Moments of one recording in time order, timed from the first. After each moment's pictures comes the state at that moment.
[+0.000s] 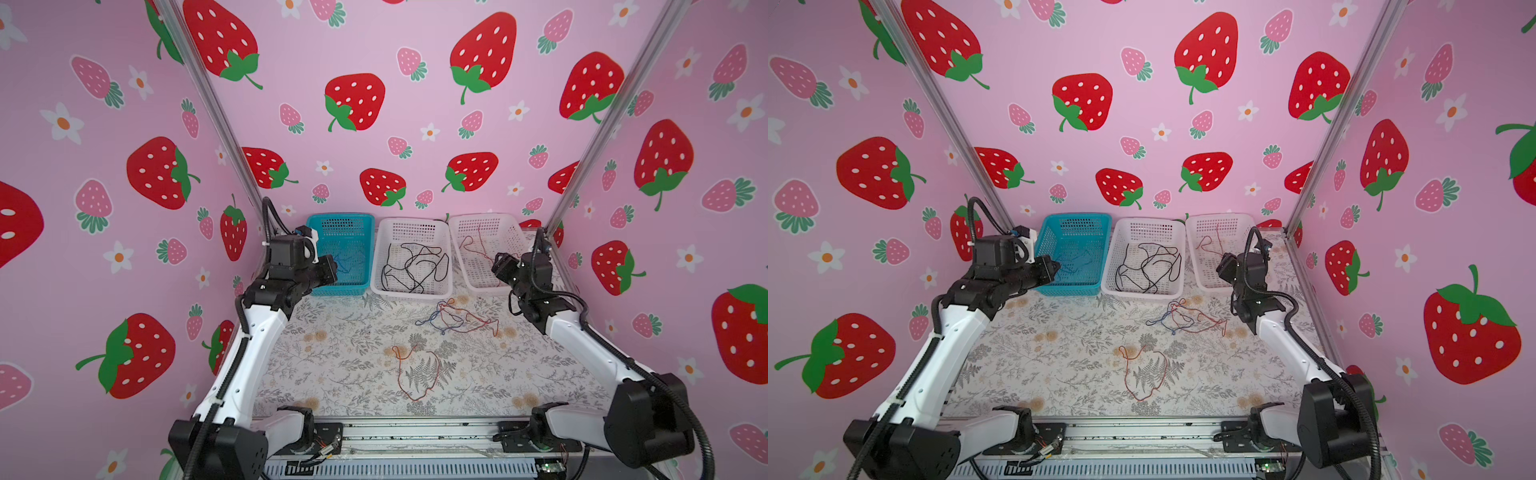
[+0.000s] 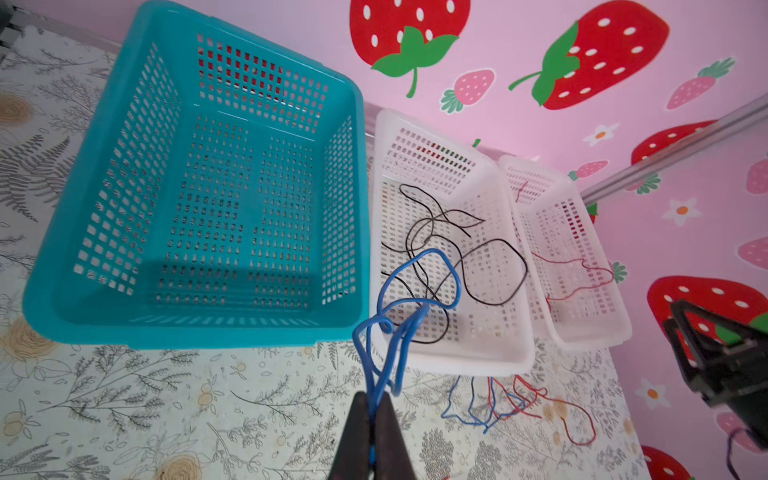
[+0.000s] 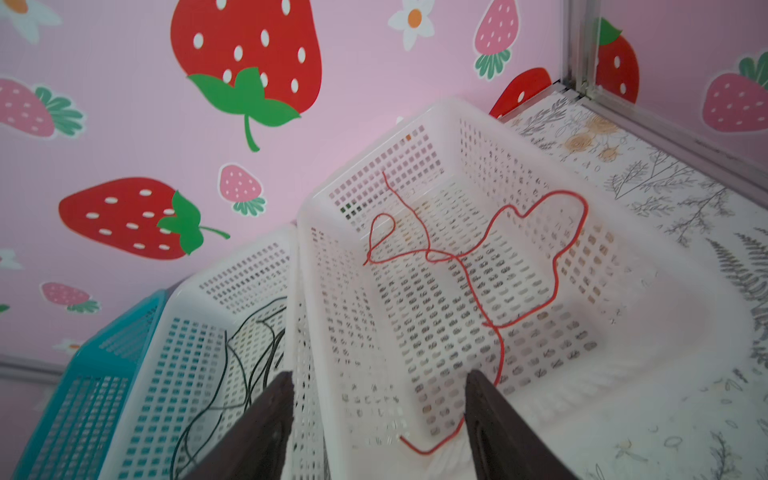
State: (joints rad) left arm -0.07 1.23 1.24 -0.65 0.26 -0.36; right arm 0.33 1.25 0.83 0.05 0.21 0.61
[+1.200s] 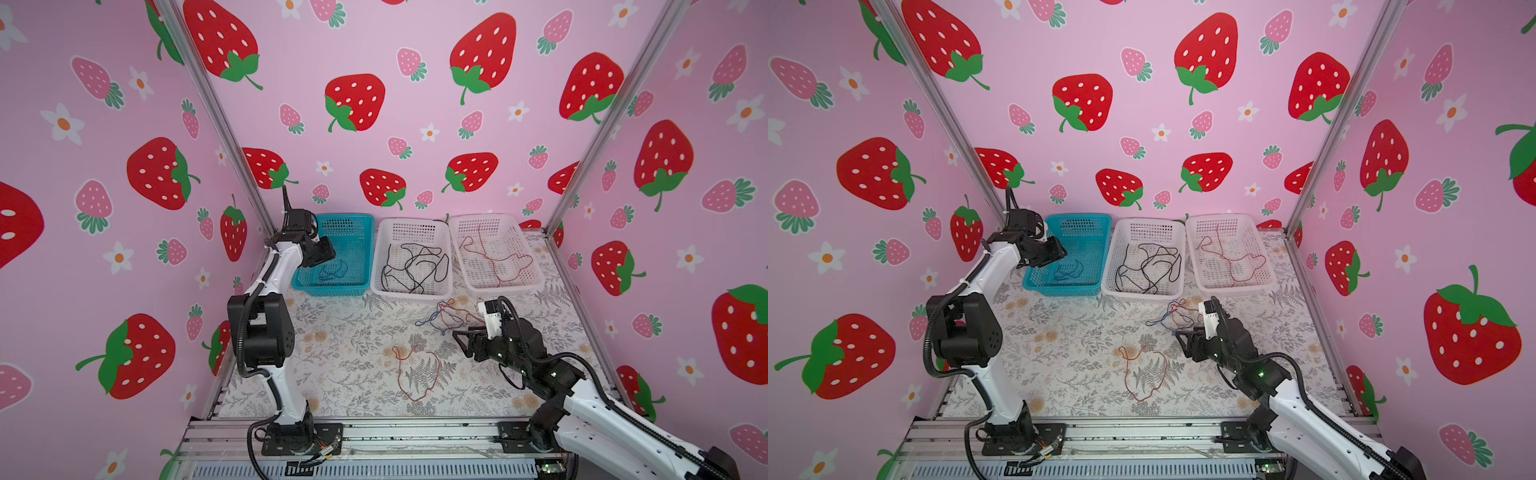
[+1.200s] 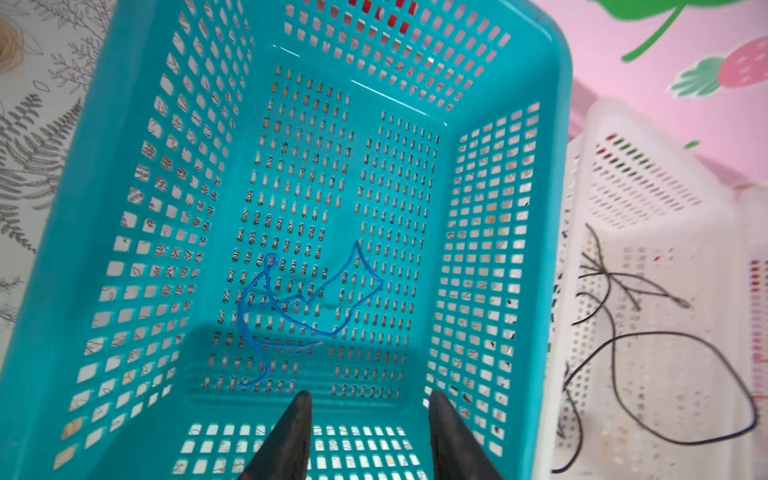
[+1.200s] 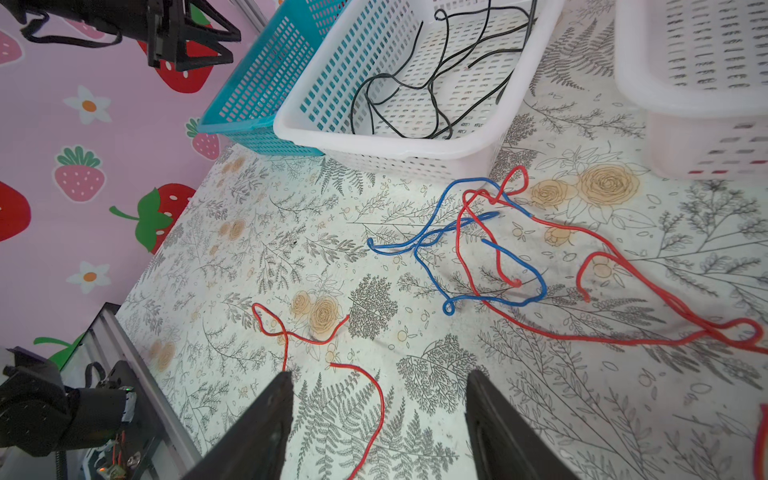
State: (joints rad) left arm 0.04 1.90 1.68 -0.73 0.23 -0.31; right arm 0.76 0.73 0.42 -0.17 -0.09 0.47
